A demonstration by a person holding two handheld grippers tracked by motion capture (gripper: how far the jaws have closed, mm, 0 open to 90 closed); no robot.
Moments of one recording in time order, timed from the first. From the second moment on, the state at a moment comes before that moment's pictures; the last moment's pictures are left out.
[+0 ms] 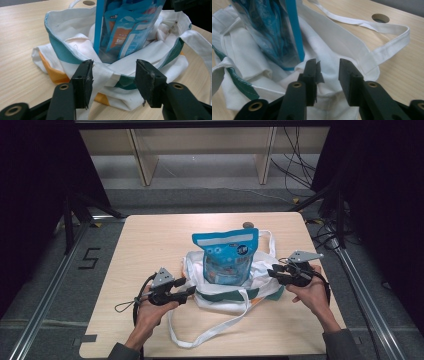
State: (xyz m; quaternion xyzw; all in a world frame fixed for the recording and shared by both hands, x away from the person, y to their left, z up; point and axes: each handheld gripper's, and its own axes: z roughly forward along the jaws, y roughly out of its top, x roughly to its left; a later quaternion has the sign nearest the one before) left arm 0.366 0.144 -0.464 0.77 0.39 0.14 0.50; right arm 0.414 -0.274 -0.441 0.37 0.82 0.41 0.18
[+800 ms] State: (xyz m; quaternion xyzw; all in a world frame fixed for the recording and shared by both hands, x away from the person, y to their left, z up) left arm 0.361 0.165 -0.475 0.76 0.41 0.14 0.49; right arm 0.400 -0.275 -0.445 0.39 0.81 0.41 0.18
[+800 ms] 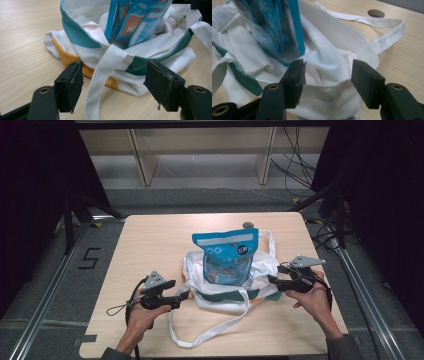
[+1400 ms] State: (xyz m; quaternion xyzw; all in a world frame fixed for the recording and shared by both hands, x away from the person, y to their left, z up) left arm 0.340 0.173 -0.484 0.76 0.40 0.14 0.48; right arm 0.371 -0.275 -0.446 0.39 0.80 0.41 0.19
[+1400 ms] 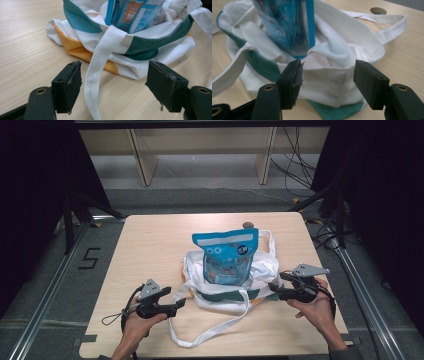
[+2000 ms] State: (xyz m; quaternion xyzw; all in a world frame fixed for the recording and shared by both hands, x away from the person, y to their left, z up) left arm 0.316 0.177 -0.486 0.76 0.40 0.15 0.48; right arm 0.344 -0.286 -0.459 0.39 0.81 0.41 0.18
